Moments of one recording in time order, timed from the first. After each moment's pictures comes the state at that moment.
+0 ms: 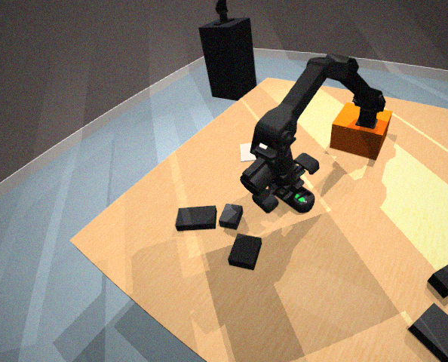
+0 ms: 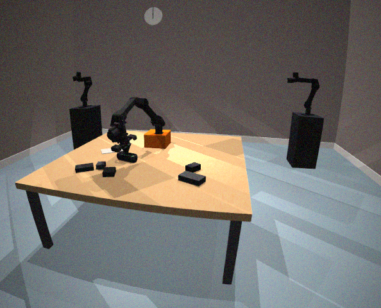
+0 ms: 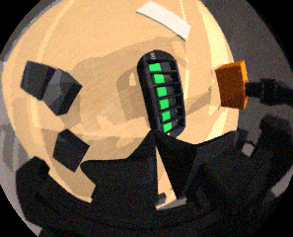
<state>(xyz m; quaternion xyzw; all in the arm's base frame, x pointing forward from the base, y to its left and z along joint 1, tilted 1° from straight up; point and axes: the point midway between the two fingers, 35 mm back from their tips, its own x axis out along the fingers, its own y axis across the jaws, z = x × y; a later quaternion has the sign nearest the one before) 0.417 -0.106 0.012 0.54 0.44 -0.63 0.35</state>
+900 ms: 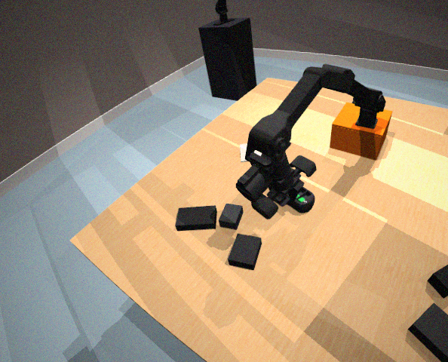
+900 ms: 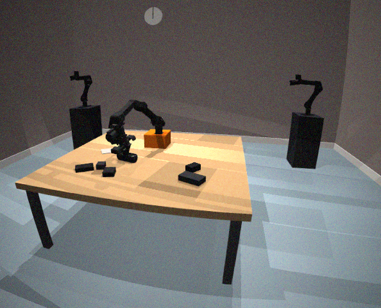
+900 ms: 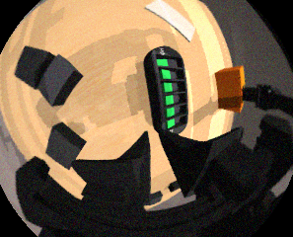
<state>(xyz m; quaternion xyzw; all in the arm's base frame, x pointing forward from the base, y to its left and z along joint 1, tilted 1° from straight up) 0.428 -0.104 0.010 0.53 0.48 -0.61 0.35</state>
